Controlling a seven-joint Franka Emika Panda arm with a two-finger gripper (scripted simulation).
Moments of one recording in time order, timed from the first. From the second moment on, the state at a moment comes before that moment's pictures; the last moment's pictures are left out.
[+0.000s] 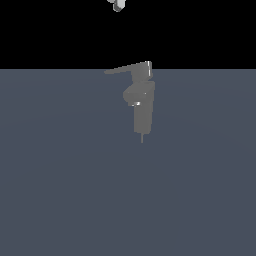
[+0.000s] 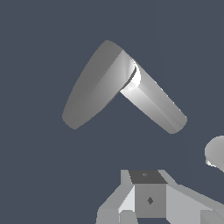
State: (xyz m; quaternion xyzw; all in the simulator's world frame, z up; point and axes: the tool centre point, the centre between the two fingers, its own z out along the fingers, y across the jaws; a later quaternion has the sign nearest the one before) arm 0.005 0.022 0.426 -0.85 0.51 0.11 0.05
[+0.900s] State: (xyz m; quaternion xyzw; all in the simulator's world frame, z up) arm 0.101 0.033 0.327 -0.70 0.70 0.10 -0.02
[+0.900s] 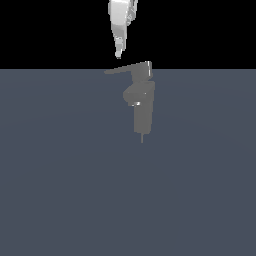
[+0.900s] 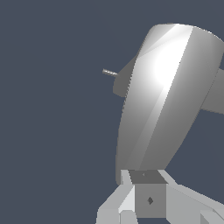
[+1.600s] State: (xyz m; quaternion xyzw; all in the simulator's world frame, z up) arm 0.136 0.046 0.268 -0.62 0.78 0.08 -0.06
